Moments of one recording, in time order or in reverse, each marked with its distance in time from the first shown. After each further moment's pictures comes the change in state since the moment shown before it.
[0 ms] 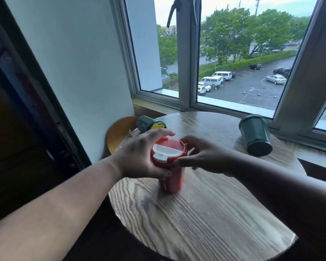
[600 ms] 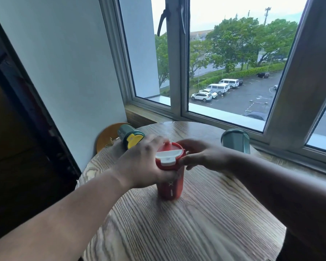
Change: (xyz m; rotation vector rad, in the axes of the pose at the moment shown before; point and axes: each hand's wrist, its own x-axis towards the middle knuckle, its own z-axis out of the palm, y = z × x) left_hand 0.067 0.071 0.049 0.188 0.131 -0.196; right_hand 0.008 0.043 -0.097 0.087 -0.194 -0.076
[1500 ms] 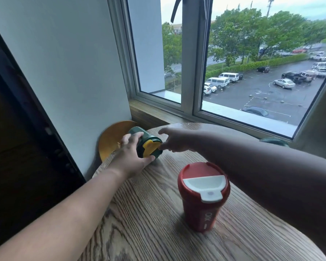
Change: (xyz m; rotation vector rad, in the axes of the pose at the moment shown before) left_hand 0.066 -0.174 0.044 -0.227 0.035 -0.434; right_hand 0.207 -0.001 0.018 -0.612 0.086 0.240
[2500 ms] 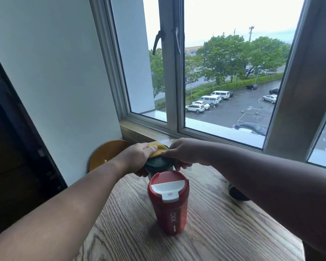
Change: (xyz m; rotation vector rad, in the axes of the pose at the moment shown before) left_hand -0.027 0.123 -0.026 -0.178 -0.290 0.029; right_hand -0.111 0.026 -0.055 0.136 -0.020 0.023
